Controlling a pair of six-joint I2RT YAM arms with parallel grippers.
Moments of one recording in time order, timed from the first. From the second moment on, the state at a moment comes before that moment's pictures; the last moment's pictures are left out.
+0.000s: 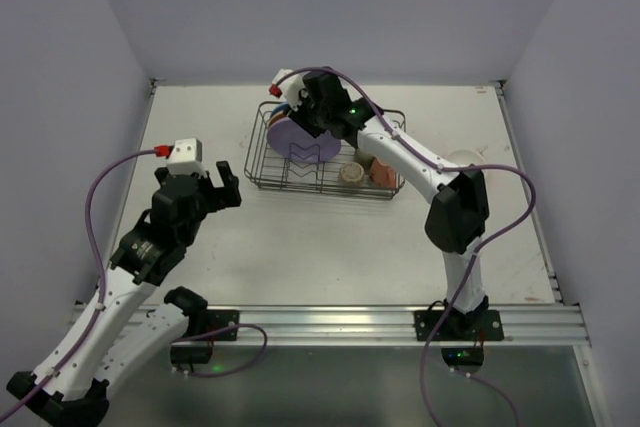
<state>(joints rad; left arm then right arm) -0.49 0.66 0.80 -0.54 -0.42 -0.36 0.71 2.02 1.95 -0.54 0.09 -0.43</state>
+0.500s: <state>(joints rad) -0.49 0.66 0.80 -0.54 -0.41 -0.36 0.71 2.05 1.96 -0.54 0.09 -0.44</state>
